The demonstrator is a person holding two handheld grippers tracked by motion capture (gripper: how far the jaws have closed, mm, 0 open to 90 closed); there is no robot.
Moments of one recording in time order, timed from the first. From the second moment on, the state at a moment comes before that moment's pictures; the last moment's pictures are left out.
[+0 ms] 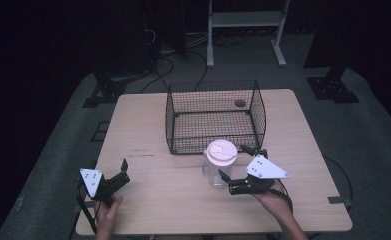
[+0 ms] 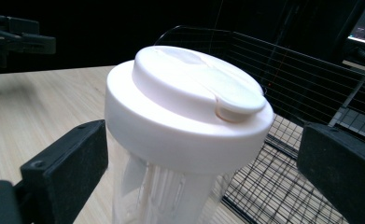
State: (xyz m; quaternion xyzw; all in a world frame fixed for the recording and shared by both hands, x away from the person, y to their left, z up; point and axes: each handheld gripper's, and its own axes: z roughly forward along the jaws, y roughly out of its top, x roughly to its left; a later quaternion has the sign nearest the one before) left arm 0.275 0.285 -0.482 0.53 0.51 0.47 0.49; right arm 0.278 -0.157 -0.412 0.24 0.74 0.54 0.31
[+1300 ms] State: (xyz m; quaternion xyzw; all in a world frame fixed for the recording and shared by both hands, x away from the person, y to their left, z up) left arm 0.275 0.286 -0.482 0.53 0.51 0.47 0.49; right arm 0.289 -0.130 -0.415 0.25 0.72 0.54 0.35
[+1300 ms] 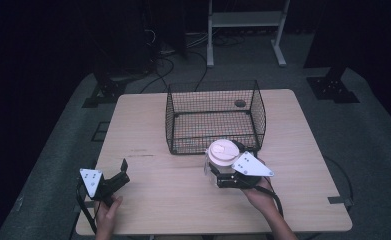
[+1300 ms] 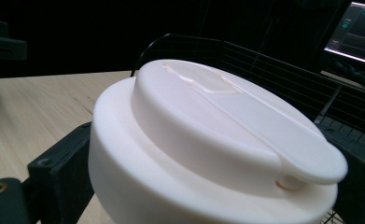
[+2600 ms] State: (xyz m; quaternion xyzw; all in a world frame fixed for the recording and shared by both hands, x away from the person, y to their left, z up) left arm 0.275 0.286 -0.482 0.53 0.51 0.47 0.49; right arm 0.303 -0.149 -0.344 0.25 0.73 0.53 0.36
